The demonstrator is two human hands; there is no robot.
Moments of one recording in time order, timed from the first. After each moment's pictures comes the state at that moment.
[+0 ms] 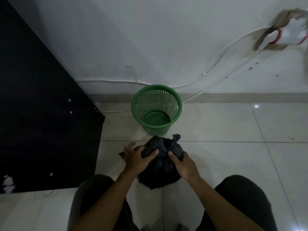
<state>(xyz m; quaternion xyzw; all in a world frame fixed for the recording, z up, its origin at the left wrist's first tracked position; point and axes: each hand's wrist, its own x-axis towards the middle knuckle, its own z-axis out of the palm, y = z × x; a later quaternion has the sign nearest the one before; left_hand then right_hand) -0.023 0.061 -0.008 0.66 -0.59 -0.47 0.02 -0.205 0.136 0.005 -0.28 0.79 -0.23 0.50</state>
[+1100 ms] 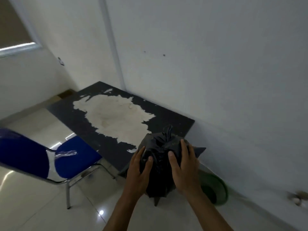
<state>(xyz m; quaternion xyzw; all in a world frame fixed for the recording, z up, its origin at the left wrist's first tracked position) 0.190 0.233 0.716 0.70 -0.44 -0.27 0.49 0.043 0.173 0.734 -0.68 0.56 -0.32 0.35</state>
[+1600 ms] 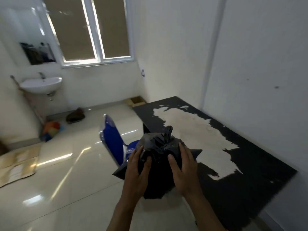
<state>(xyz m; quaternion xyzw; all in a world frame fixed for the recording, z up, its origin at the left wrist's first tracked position) 0.505 0.416 0.742 0.73 -0.31 -0.11 0.60 0.385 0.305 0.774 -0.78 0.34 -0.31 0.43</state>
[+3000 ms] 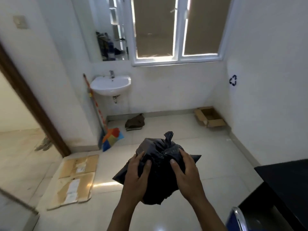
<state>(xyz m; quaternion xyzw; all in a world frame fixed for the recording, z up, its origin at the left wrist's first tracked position) 1.399 0.493 0.736 0.80 -0.13 -0.05 0.58 1.328 0.335 0.739 -0.79 0.20 -0.21 0.53</state>
